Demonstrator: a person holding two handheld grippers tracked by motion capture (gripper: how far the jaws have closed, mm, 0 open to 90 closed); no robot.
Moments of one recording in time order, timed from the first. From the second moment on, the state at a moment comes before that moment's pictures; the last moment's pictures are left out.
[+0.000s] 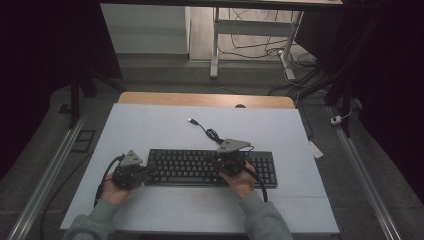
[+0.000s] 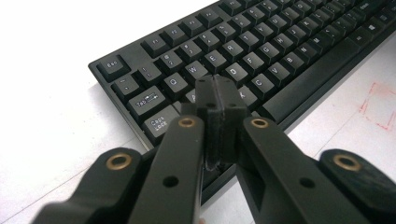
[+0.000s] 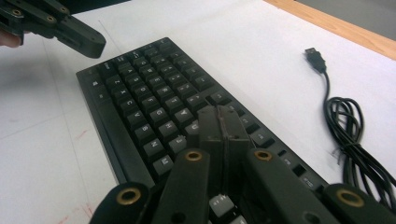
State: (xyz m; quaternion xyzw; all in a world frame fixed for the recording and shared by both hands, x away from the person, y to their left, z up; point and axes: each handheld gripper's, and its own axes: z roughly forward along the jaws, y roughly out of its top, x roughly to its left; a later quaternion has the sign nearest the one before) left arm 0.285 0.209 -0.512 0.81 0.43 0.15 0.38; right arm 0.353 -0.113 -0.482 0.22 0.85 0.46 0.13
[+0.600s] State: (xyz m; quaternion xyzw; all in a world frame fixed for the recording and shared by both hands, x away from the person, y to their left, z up) left arm 0.289 0.208 -0.522 0.81 0.44 0.14 0.35; right arm 0.364 -0.092 -0.495 0.22 0.86 0.44 0.12
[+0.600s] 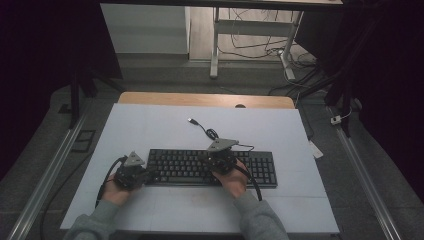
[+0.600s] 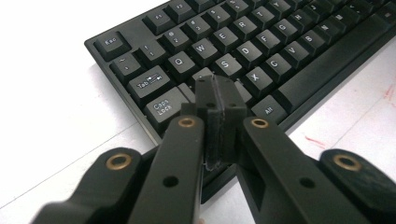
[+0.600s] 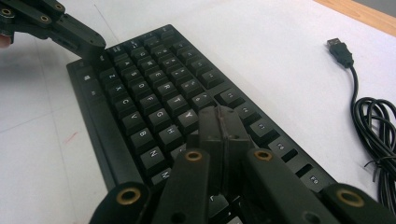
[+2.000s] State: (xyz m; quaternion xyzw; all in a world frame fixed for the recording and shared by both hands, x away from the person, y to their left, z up) left arm 0.290 0.206 -0.528 0.82 0.44 0.14 0.34; right arm 0.374 -0.077 -0.514 0.23 0.88 0.39 0.13
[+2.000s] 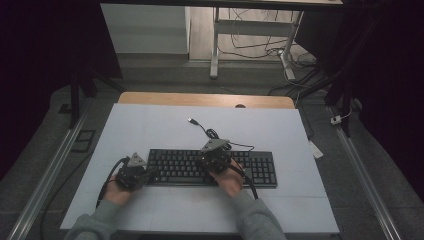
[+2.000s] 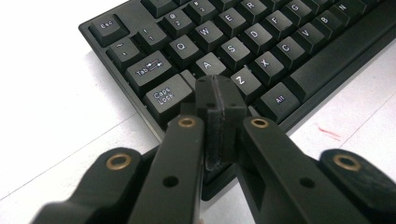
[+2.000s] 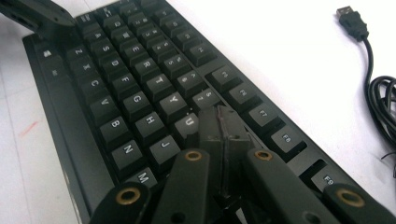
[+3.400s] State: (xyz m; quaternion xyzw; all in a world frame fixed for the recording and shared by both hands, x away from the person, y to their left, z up) left arm 0.286 0.215 -0.520 0.79 0.45 0.14 0.39; right arm 0.369 -0.106 -0.498 0.24 0.86 0.44 0.12
